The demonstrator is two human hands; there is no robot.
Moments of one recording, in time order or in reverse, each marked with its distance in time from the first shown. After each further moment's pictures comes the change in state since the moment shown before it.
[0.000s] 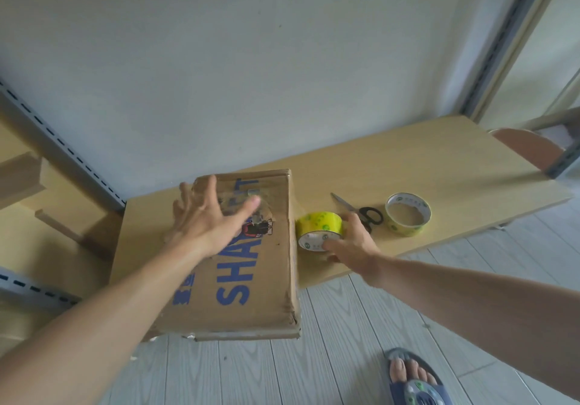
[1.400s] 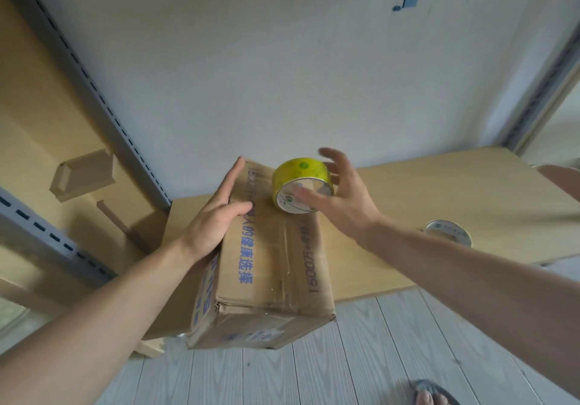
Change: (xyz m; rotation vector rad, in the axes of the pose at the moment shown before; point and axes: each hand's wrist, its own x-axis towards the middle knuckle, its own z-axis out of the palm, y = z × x) left_hand -0.006 -0.054 -0.044 -1.025 -0.155 0.446; right_hand -0.039 -0.146 0.030 0.126 -0.008 -0.495
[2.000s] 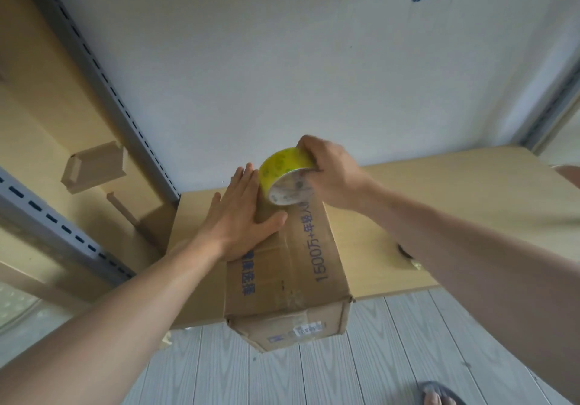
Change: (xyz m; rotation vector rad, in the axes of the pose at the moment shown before) left_hand 0.011 -0.012 0.004 1.002 0.011 -0.018; right_hand 0.046 -0.030 0.014 -0.498 -0.177 -0.367
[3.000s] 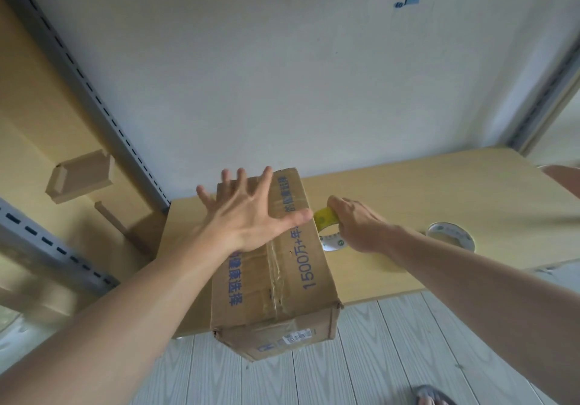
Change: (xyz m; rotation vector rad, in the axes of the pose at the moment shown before) left_hand 0.012 0.053 -0.010 0.292 -0.115 -0.137; right_hand -0.046 0.117 0.023 -0.328 -0.294 0.156
